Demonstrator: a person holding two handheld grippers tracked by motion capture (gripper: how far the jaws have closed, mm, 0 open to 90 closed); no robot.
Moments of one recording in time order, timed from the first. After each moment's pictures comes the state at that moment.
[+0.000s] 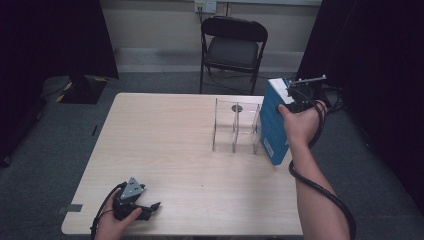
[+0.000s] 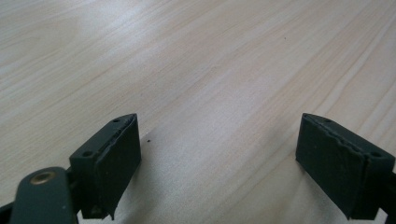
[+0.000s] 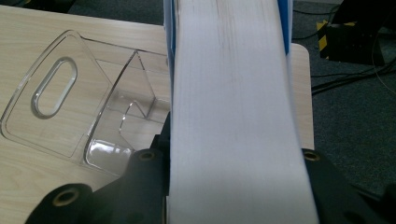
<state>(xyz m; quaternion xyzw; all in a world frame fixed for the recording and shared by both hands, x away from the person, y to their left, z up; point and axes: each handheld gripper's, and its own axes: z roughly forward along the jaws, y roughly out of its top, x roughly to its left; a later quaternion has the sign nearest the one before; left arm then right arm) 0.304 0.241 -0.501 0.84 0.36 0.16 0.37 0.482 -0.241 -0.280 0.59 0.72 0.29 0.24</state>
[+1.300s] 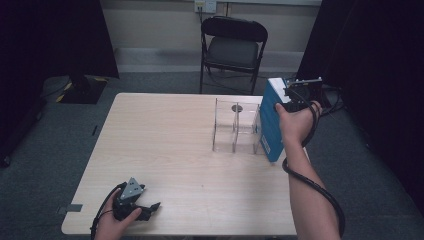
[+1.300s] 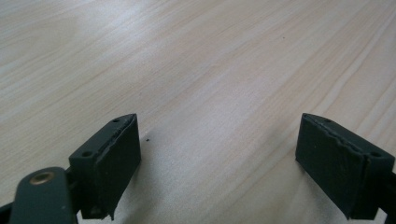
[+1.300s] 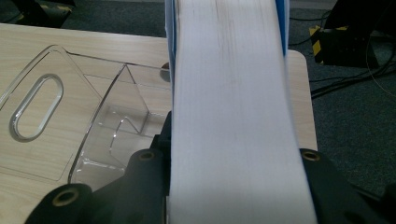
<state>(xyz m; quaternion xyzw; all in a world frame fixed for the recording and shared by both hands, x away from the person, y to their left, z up) 0.304 0.241 -0.501 0.84 0.36 0.15 0.37 0.496 -0.239 -0.295 0.60 0.70 0.30 0.25</state>
